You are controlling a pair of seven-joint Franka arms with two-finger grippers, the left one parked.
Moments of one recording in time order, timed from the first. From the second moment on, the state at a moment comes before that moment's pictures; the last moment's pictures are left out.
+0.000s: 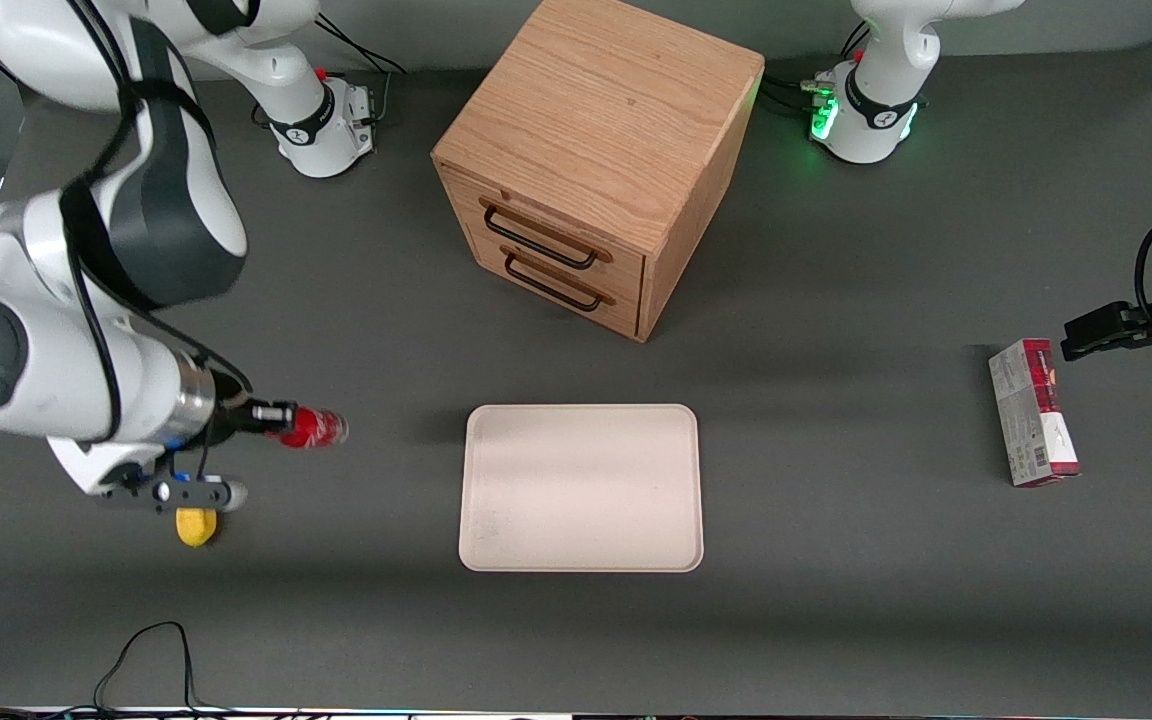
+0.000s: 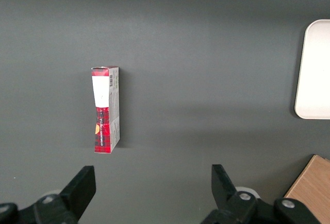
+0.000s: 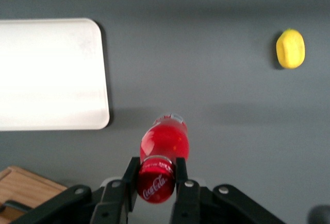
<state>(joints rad) 0.26 0.48 -0.03 -1.15 0.04 1.52 0.27</state>
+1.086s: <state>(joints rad) 0.42 0.52 -0.02 -1.30 0.04 1.77 0.57</state>
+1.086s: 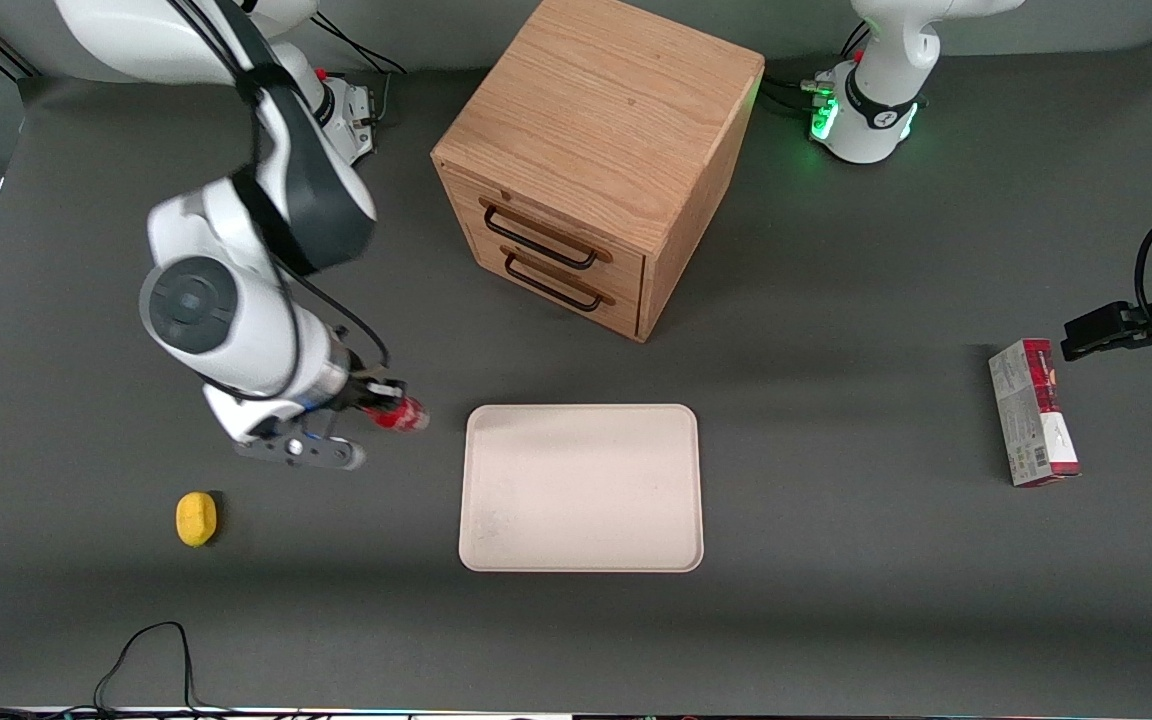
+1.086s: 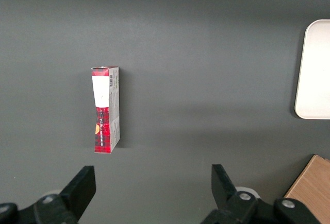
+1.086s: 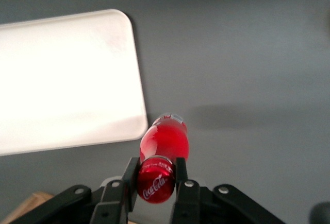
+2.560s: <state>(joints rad) 0.43 0.95 -0.02 -0.87 0.04 1.98 0.76</state>
